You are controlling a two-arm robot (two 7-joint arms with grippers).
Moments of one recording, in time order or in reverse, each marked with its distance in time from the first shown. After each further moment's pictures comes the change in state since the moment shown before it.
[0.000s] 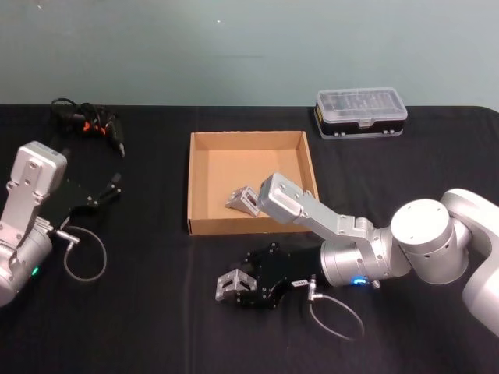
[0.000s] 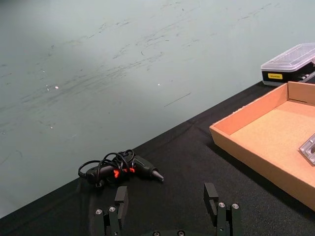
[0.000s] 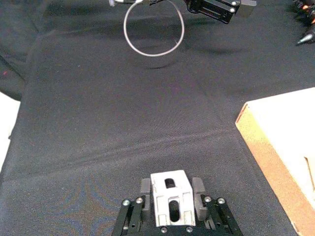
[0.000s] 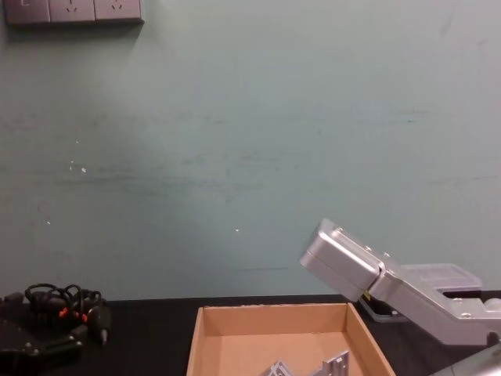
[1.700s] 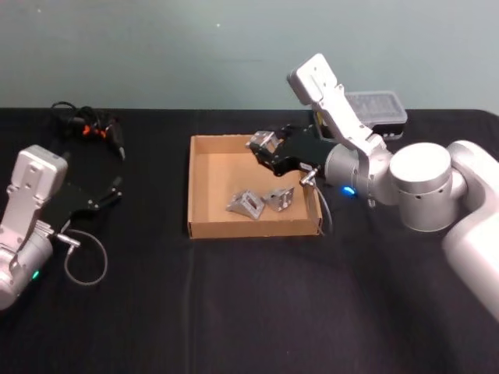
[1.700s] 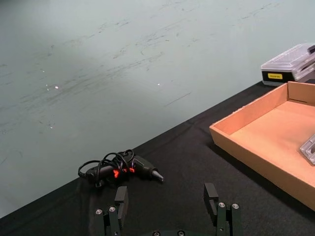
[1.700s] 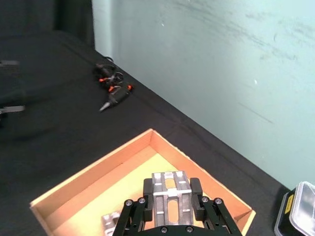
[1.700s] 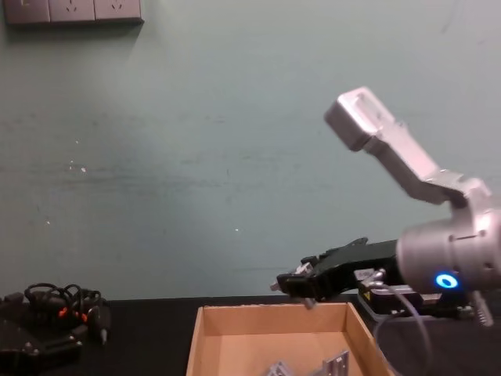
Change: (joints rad) left arm 0.000 0.000 0.000 0.000 0.000 0.000 0.000; right arm 0.041 -0.169 0.234 0.091 -0.052 0.023 -0.458
